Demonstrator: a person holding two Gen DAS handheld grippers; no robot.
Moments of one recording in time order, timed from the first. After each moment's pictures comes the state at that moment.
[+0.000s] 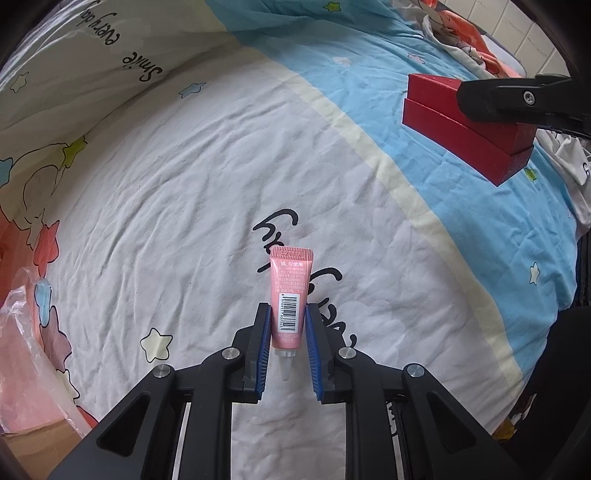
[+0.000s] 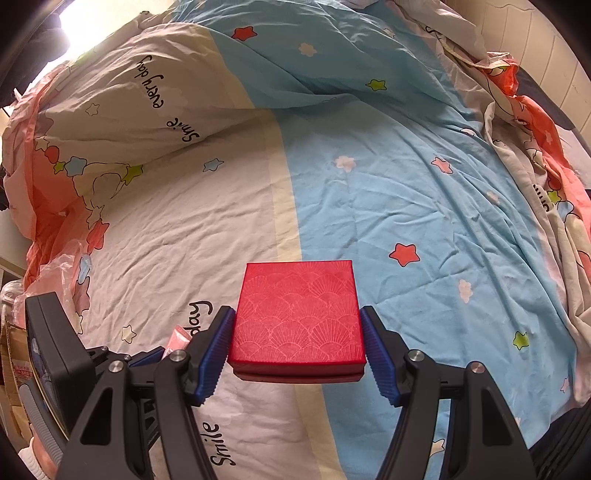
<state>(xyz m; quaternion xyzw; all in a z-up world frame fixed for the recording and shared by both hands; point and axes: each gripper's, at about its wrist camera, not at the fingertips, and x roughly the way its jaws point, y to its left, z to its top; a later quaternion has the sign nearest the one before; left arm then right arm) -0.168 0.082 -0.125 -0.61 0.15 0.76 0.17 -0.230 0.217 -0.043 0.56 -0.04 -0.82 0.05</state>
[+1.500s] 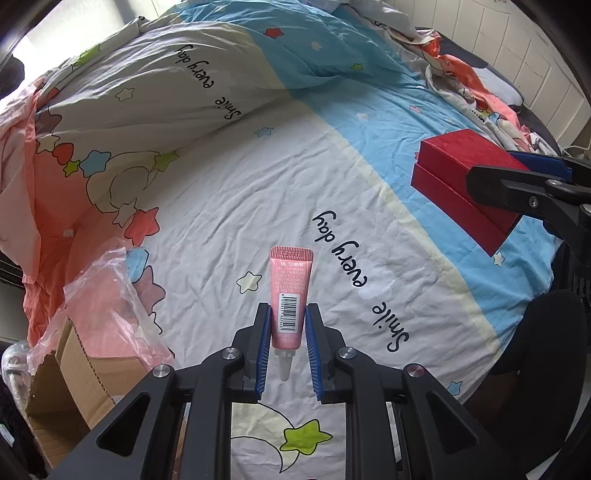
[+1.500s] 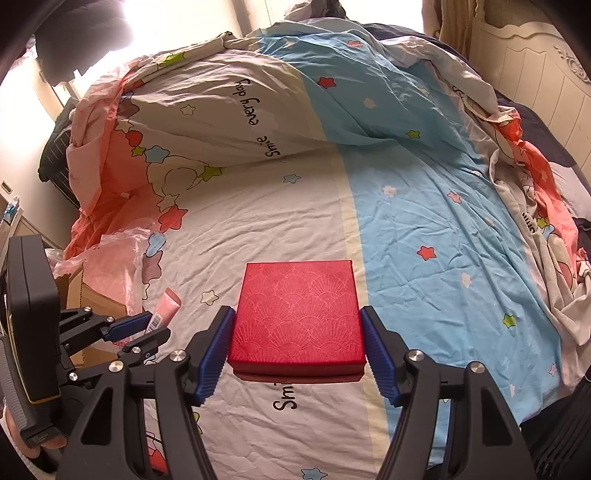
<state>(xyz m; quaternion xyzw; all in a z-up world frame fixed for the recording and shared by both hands) -0.118 0.007 0.004 -0.56 0.15 0.81 0.13 -0.133 0.151 0.051 0.51 -0.02 -0.85 0.11</state>
